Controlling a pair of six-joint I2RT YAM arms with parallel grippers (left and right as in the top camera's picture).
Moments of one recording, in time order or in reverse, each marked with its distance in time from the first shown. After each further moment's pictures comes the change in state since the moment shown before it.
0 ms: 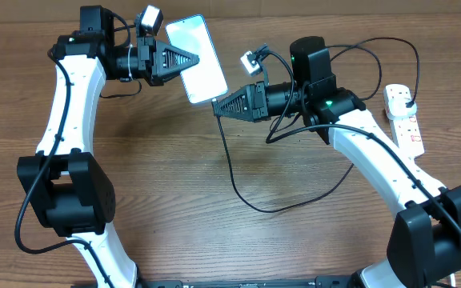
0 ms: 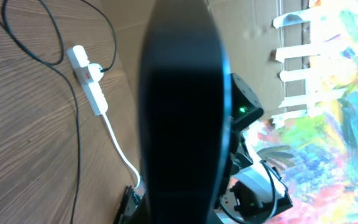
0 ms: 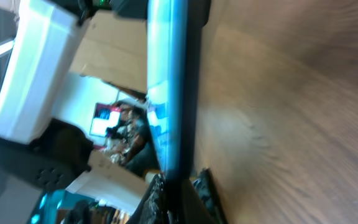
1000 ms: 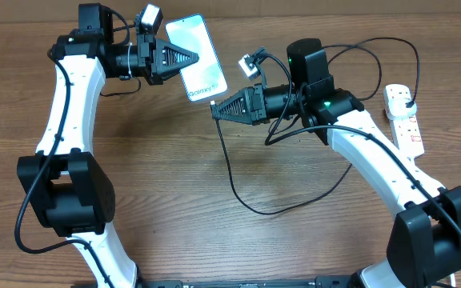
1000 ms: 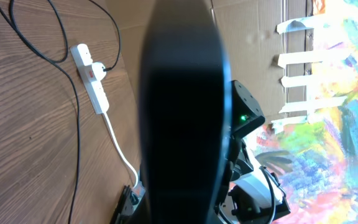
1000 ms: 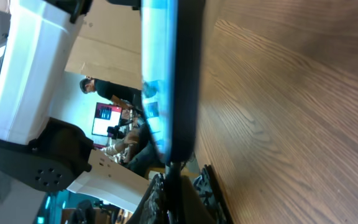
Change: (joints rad) left arm 0.001 0.000 0.000 0.043 -0.008 -0.076; right arm 0.005 0.000 0.000 -0.022 0.027 0.005
